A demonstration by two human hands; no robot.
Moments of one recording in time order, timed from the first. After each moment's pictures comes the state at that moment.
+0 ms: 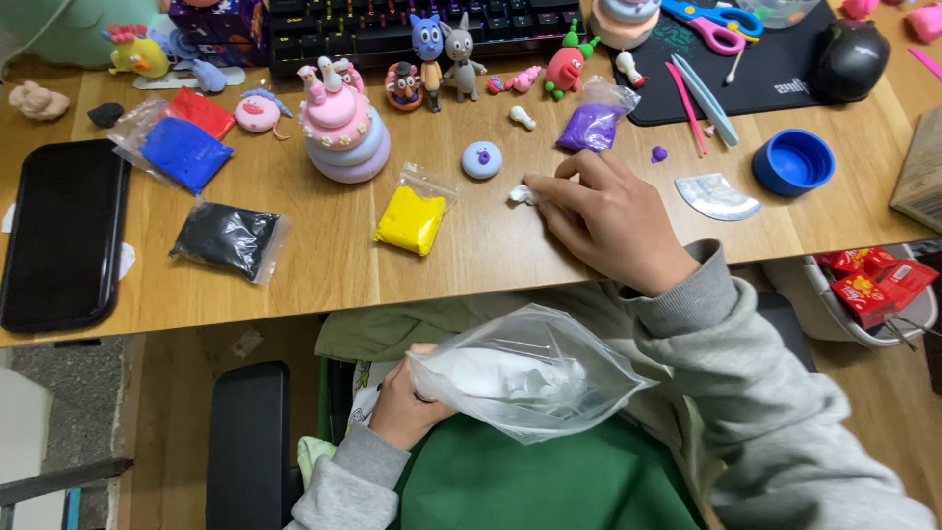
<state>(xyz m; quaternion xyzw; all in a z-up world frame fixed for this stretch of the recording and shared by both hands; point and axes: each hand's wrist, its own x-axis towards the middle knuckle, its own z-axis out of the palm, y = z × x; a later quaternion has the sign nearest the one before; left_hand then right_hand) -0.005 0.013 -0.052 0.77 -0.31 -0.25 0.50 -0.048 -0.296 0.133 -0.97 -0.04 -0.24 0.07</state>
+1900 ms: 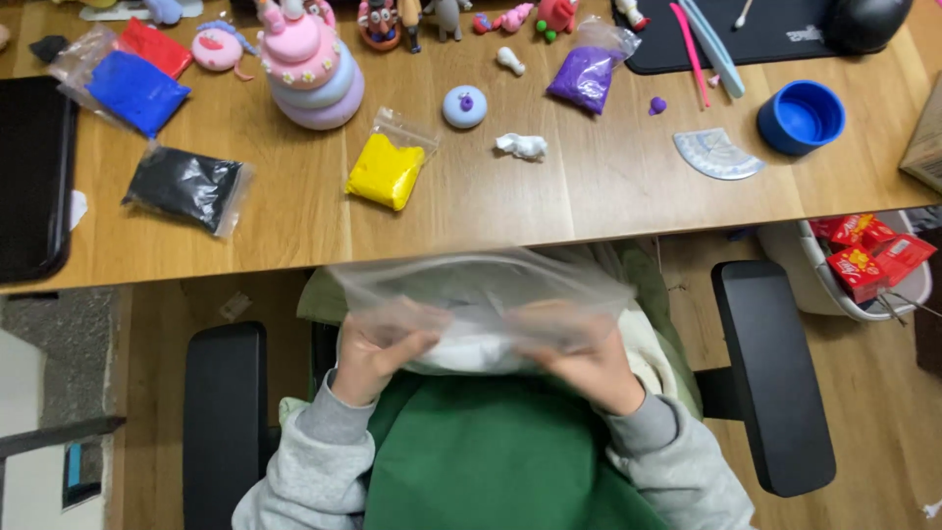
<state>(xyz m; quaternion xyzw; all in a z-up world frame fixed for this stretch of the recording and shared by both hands) 0.000 -0.020 0.003 0.58 -0.52 0.05 0.63 -0.159 -0.212 0.035 -0.75 0.01 -0.18 0.64</state>
